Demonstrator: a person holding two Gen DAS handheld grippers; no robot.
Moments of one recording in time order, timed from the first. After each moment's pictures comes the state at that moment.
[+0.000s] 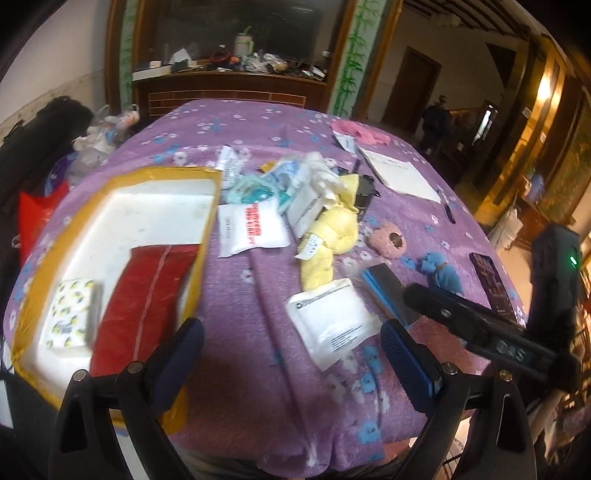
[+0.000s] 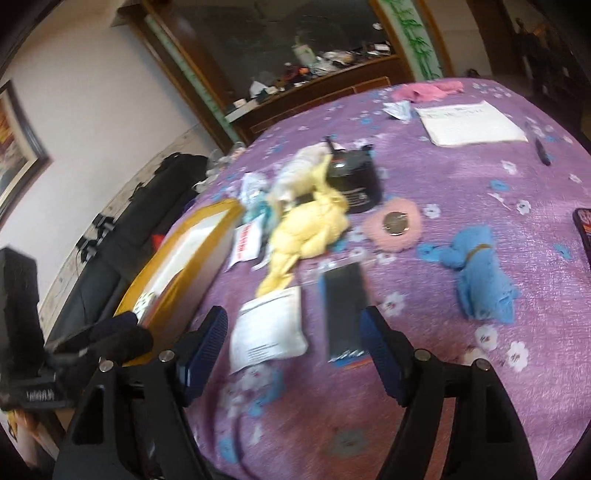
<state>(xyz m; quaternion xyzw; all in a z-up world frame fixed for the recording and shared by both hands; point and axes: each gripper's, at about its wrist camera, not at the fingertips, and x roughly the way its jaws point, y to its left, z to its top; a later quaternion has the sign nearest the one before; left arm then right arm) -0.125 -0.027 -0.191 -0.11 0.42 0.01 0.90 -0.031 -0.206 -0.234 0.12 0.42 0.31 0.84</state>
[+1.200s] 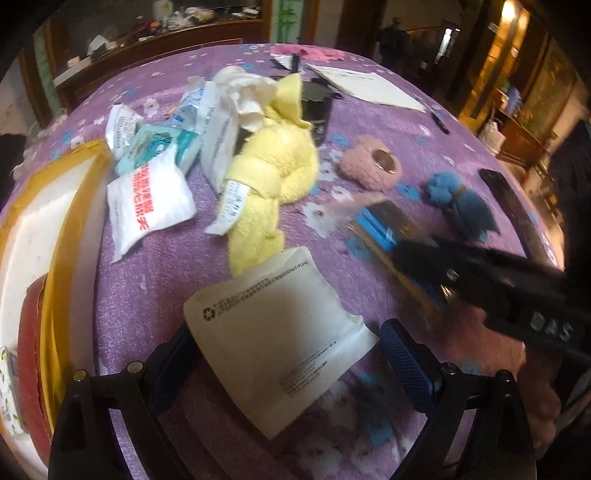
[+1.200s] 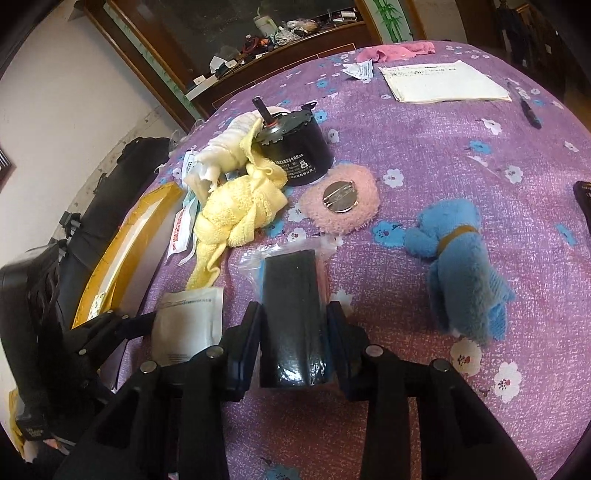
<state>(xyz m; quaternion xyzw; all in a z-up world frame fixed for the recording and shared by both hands) -0.042 -0.067 -0.265 -0.02 0.52 -0.06 0.85 0.000 -0.213 -0.267 0.11 0.48 0.27 0.83</state>
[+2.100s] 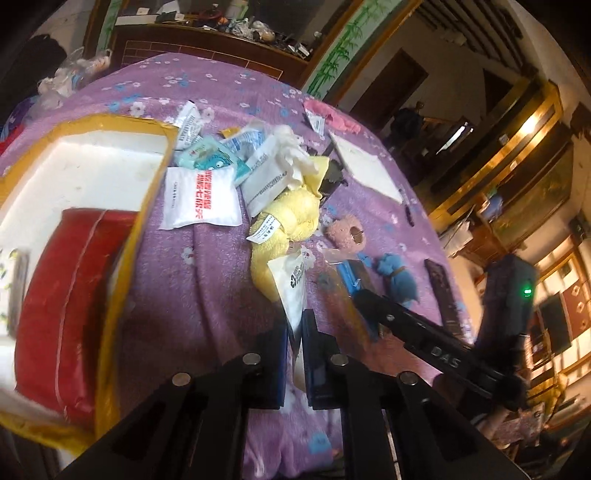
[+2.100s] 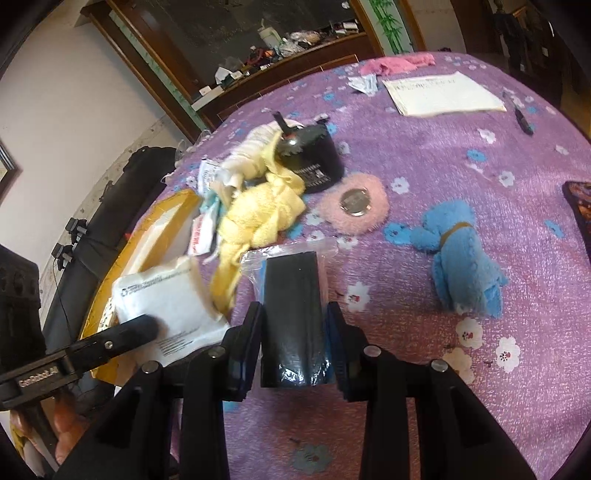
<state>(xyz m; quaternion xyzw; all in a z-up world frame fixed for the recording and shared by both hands) -0.108 0.000 -0.207 -0.24 0.44 -0.08 0.86 -0.024 -0.206 -0.247 0.11 0.45 0.27 0.84</state>
